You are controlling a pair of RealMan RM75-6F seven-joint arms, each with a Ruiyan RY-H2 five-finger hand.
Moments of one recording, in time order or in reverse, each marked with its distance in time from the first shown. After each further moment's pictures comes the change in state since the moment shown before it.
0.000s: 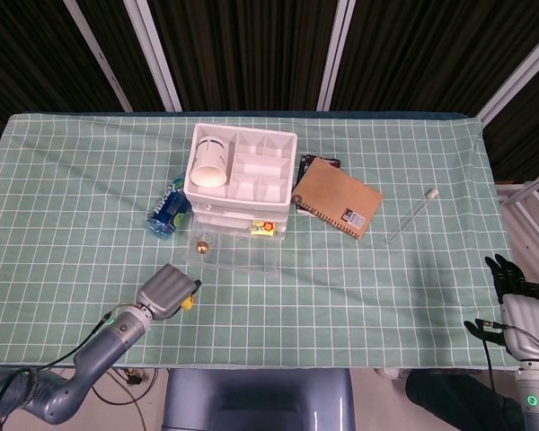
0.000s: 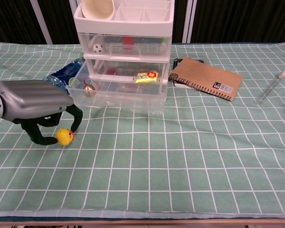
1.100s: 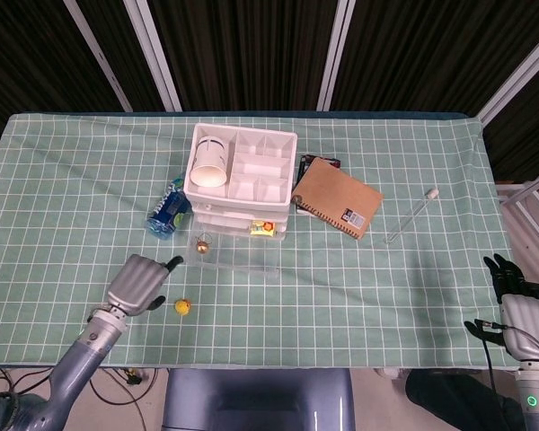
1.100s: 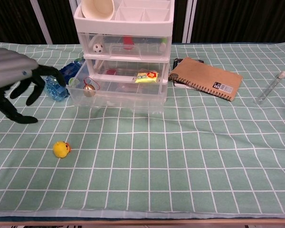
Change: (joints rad) left arm 0.211 0.054 -0.009 -0.055 0.203 0.332 -0.101; right arm 0.000 -0.002 -0.005 0.012 -0.021 0.010 -0.019
